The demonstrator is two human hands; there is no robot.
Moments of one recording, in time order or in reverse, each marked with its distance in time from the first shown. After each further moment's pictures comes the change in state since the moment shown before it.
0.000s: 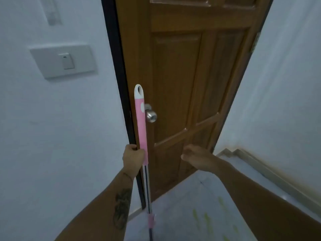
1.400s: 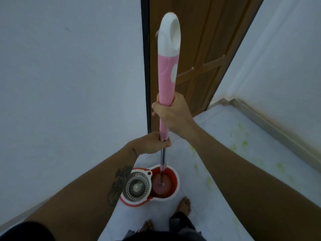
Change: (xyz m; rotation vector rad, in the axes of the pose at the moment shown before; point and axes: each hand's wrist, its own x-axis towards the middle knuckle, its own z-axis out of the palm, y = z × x) left_hand -0.160 -0.142 -0.097 0.487 -0.979 0.257; right_hand -0.183 -0.100 0.182 0.551 0.279 -0.315
